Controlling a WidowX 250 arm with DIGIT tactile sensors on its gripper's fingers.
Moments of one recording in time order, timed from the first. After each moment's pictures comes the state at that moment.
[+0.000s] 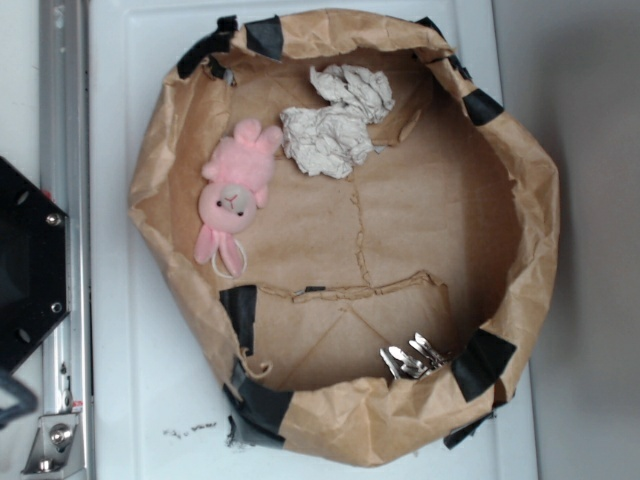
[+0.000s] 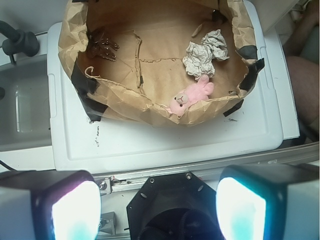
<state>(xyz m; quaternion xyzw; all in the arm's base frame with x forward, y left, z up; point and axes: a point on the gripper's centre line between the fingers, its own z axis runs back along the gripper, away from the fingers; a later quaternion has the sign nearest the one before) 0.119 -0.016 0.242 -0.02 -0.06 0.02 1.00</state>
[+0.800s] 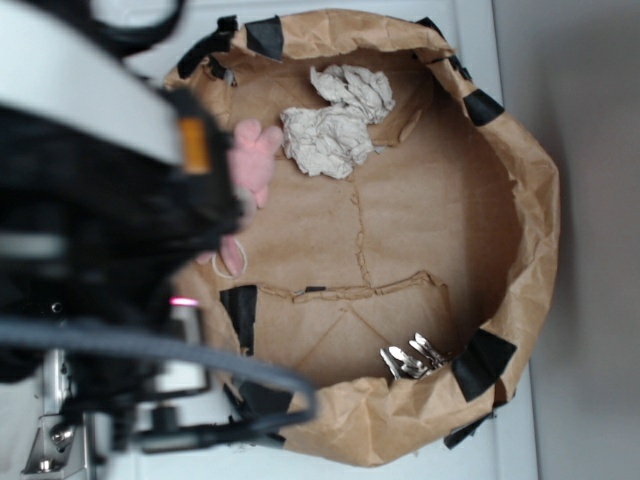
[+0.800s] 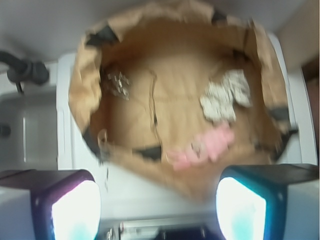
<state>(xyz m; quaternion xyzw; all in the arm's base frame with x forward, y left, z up) 0.202 -0.027 0.227 -0.03 -0.08 0.01 1.00</state>
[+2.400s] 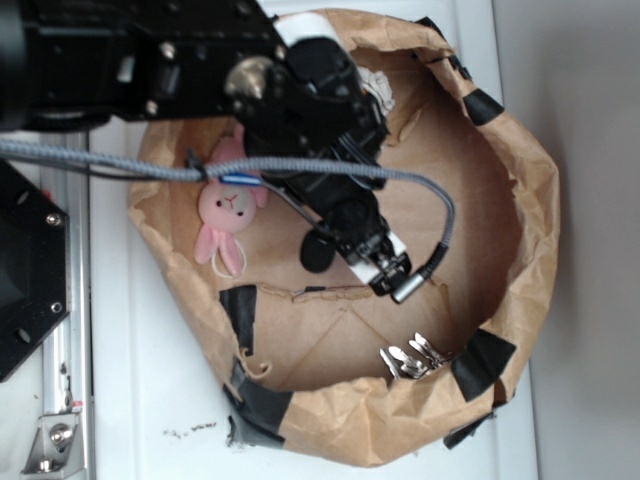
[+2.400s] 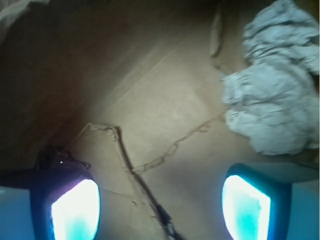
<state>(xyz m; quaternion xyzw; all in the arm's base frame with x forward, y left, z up) 0.265 0.000 0.082 -0.16 -0.11 0.30 0.93</state>
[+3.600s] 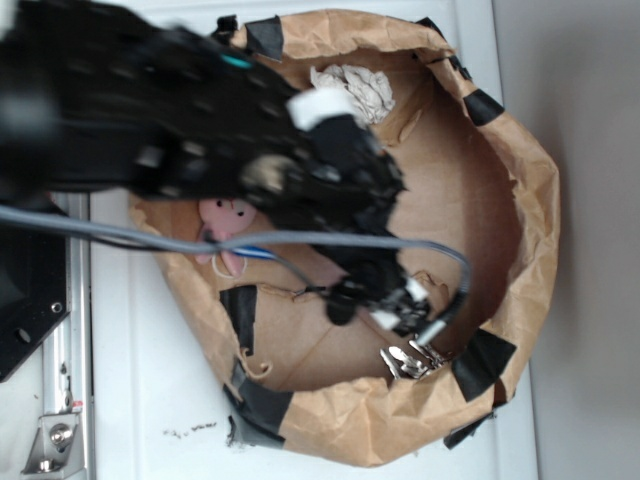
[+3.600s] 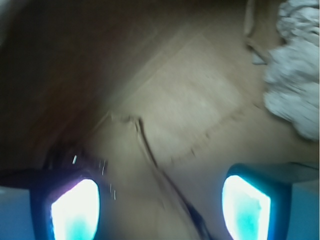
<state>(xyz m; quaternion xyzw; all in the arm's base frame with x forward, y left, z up) 0.284 -0.030 0.065 -0.14 -0.11 0.31 0.93</state>
